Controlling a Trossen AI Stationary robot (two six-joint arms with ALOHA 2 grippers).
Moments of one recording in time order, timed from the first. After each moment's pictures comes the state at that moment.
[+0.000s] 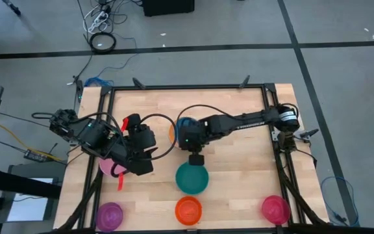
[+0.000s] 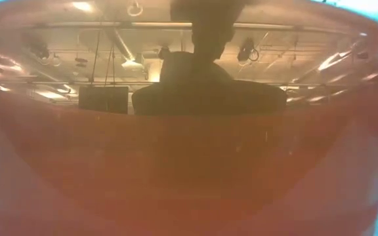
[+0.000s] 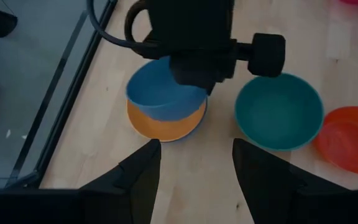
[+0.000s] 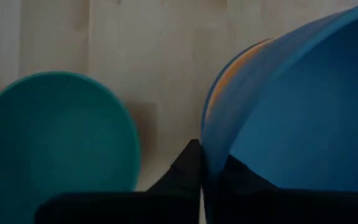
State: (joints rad) left arm -0.49 1.62 2.07 -1.57 -0.62 -0.59; right arm 0.09 1.93 1.73 -0.92 0.05 0.07
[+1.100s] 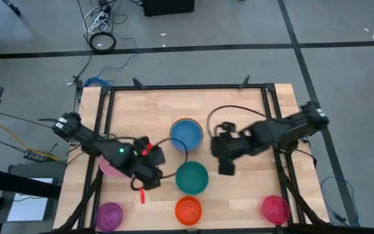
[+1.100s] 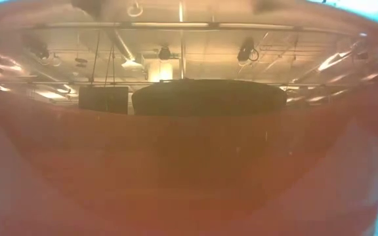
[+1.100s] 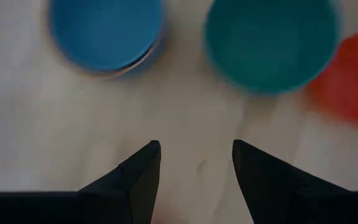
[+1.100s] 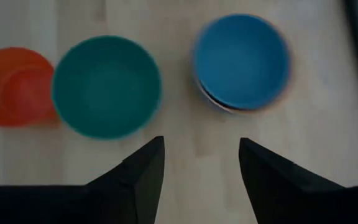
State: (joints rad) left arm -0.51 1.63 1.60 -1.28 -0.40 -0.74; right arm 0.39 1.59 1.73 -1.27 0.39 0.42
